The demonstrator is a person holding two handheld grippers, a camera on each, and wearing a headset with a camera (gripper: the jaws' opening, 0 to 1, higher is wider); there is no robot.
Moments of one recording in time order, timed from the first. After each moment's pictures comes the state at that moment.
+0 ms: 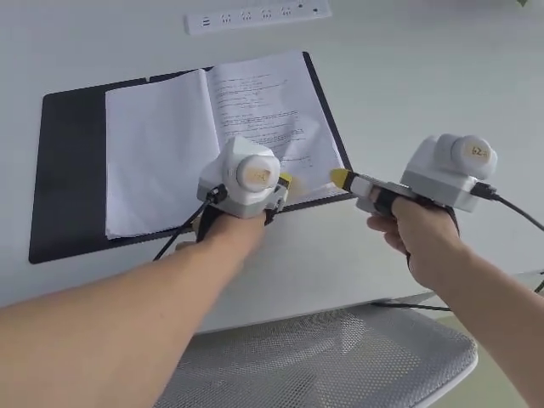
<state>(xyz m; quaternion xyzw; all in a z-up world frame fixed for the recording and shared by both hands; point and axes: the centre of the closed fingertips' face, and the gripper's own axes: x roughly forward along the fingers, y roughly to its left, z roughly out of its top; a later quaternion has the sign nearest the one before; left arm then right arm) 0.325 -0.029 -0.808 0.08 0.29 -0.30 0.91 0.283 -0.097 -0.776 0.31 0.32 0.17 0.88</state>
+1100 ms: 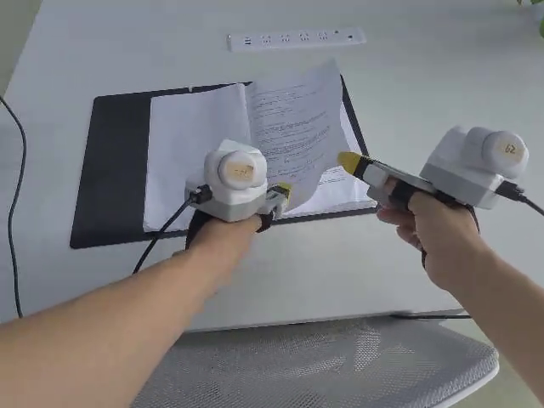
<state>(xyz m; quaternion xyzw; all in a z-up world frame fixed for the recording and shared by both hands) 0.297 0.037 -0.761 0.00 0.30 -0.27 0.91 0.292 -0.045 -0.697 0.30 0.25 0.24 0.89</state>
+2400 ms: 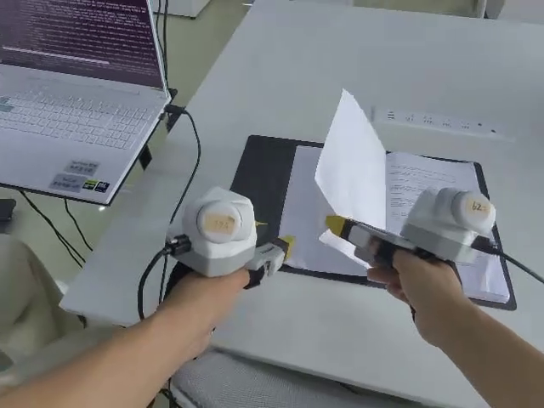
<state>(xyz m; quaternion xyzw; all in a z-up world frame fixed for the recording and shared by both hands) 0.248 0.235 -0.716 -0.04 0.28 -0.18 0.94 0.277 0.182 -0.720 0.23 0.33 0.39 0.83</state>
